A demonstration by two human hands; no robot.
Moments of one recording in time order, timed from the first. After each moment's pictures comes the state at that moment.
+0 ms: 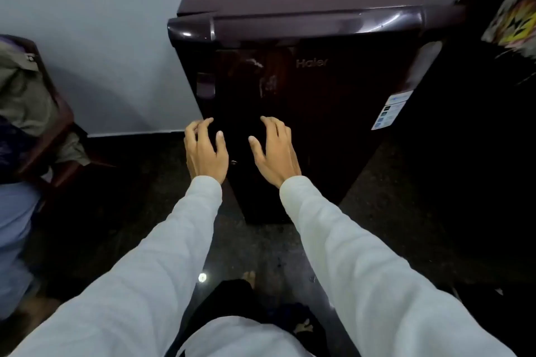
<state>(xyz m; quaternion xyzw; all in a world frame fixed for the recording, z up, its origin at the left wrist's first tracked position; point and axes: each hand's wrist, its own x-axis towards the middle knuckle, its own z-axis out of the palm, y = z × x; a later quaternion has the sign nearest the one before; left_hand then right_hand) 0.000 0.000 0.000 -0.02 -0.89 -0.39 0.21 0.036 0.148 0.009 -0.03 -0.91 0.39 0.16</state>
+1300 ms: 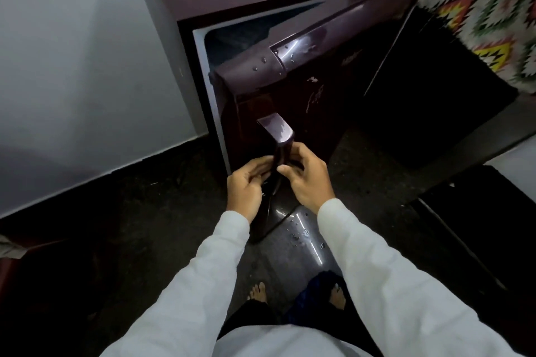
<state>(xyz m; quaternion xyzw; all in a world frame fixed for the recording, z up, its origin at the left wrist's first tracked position) -0.020 -0.079 -0.007 -0.17 -0.67 -0.68 -0.25 0.059 0.037 0.009 -0.26 -0.76 0.55 0.21</state>
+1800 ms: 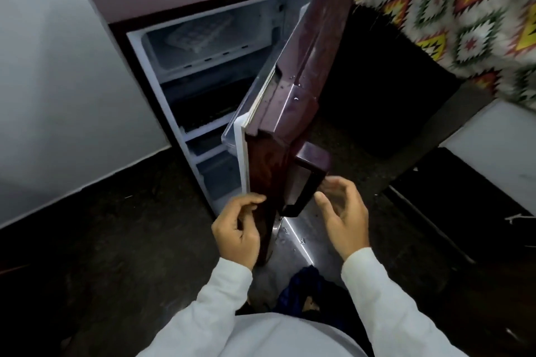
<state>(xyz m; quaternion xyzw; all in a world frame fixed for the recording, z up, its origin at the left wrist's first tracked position) 0.111 -0.087 -0.012 -0.29 -0.68 -0.67 -0.01 0.239 0.050 0.003 -0.40 -0.70 0.49 0.33</state>
